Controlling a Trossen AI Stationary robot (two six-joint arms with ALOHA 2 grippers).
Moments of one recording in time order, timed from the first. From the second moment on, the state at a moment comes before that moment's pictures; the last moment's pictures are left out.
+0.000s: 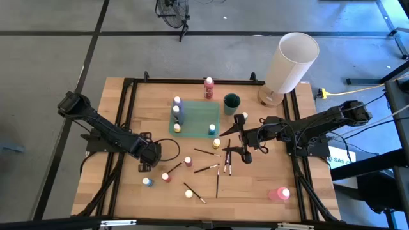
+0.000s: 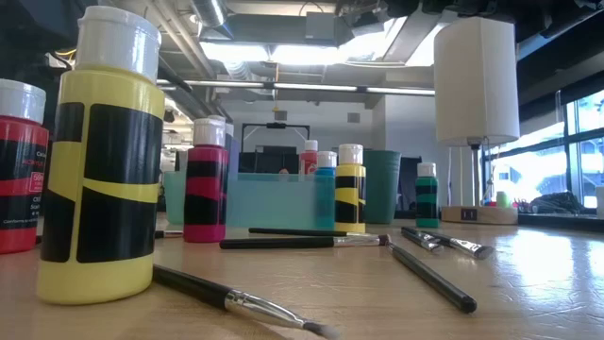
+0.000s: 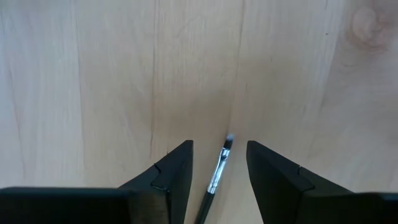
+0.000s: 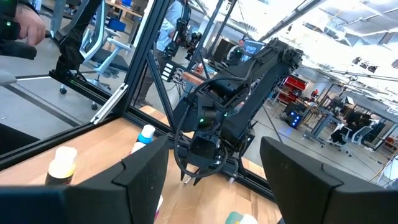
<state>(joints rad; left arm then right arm) -0.47 1.30 0.59 -0.79 -0.16 -0.58 0.18 1.26 0.60 0.70 -0.08 -0.43</state>
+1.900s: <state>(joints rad) -0.40 1.30 0.53 -0.71 -0.08 -0.41 0.18 1.26 0.60 0.69 -0.08 -0.43</state>
